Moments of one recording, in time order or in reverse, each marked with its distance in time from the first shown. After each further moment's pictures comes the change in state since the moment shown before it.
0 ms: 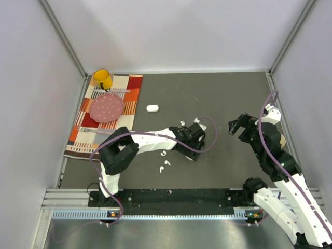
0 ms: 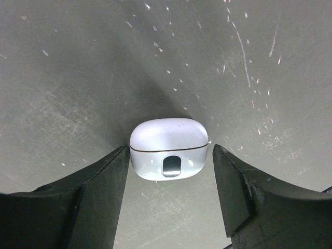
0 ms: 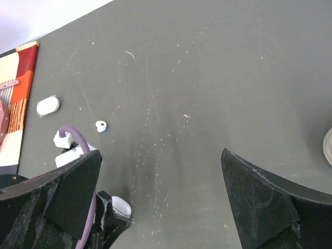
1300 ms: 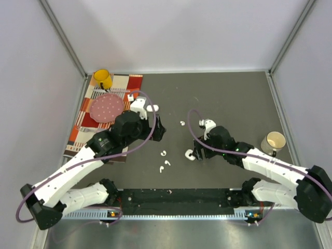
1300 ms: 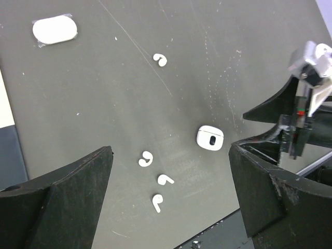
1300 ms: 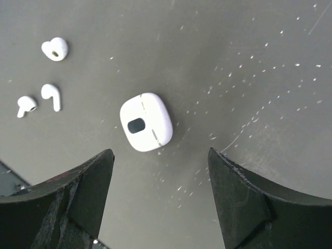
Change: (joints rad) left arm 0.244 -0.939 -0.283 -0.069 -0.142 -0.002; right arm 0.339 0.480 -0.211 0.342 -0.385 -0.233
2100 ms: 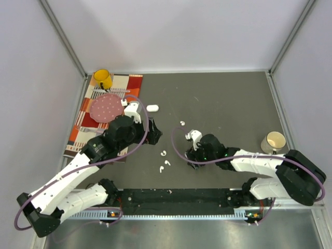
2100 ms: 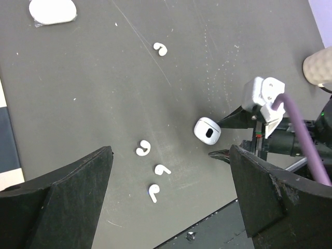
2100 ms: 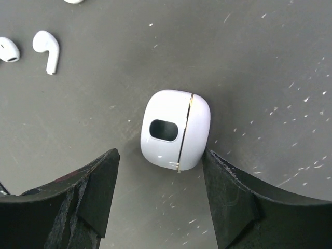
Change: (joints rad) left arm 0.050 -0.103 -0.082 -0.007 0.052 -0.045; right arm 0.114 0.214 -0.095 0.290 -0.055 -0.204
